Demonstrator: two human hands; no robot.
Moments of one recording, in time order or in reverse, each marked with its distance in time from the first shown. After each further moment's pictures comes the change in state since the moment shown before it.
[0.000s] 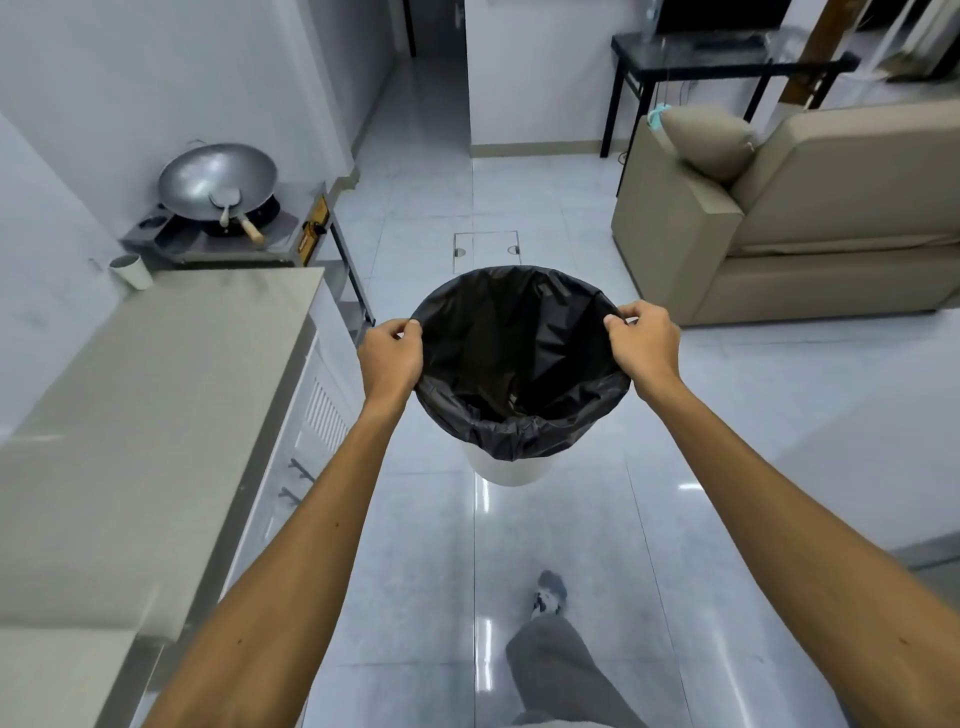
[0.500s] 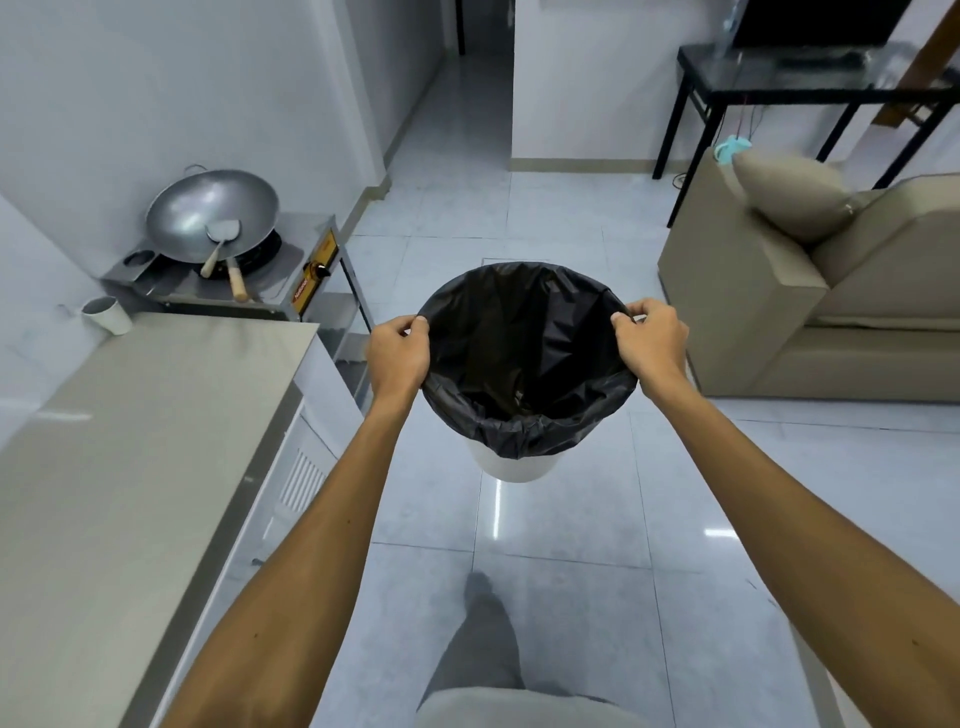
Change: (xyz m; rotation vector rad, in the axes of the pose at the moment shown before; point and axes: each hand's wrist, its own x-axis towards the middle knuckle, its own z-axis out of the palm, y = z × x) left_hand 0.276 0.050 0.144 0.010 0.108 -0.037; right_hand 0.313 -0.081 0.108 -0.051 -0.058 -0.049
